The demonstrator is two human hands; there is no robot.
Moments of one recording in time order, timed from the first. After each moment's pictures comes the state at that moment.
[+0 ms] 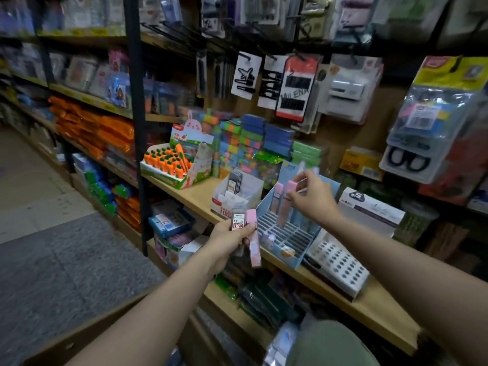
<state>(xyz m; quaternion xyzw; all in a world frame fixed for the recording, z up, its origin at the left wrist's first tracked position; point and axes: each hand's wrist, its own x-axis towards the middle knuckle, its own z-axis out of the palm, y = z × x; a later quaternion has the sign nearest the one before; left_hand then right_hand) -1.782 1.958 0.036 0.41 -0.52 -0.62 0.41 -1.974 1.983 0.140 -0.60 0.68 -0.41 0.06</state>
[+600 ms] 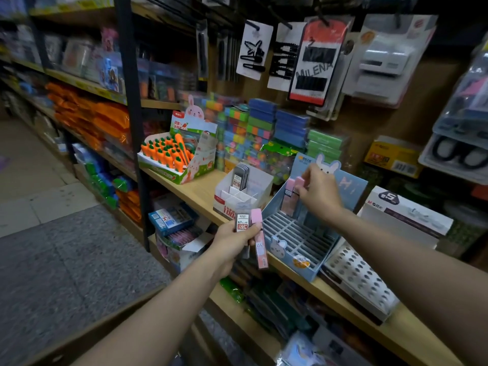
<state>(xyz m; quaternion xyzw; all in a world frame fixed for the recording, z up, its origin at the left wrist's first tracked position) -1.796 1.921 0.014 0.41 -0.47 -0.67 0.41 -1.995 1.911 0.110 -0.62 0.71 -0.34 -0.04</state>
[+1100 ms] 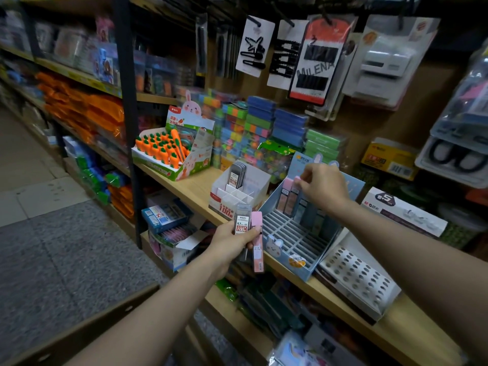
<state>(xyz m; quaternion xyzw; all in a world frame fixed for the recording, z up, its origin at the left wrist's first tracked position) -1.800 1.926 0.013 0.41 -0.49 -0.65 0.40 -2.001 1.913 0.131 -0.62 0.73 -0.26 -0.10</state>
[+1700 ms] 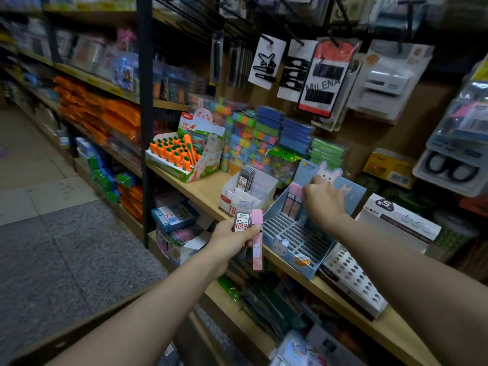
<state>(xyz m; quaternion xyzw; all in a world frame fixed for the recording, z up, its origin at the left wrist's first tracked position) -1.771 1.940 0.024 0.41 -0.52 -0.62 0.43 -1.981 1.927 0.118 -0.63 0.74 -0.04 -0.23</state>
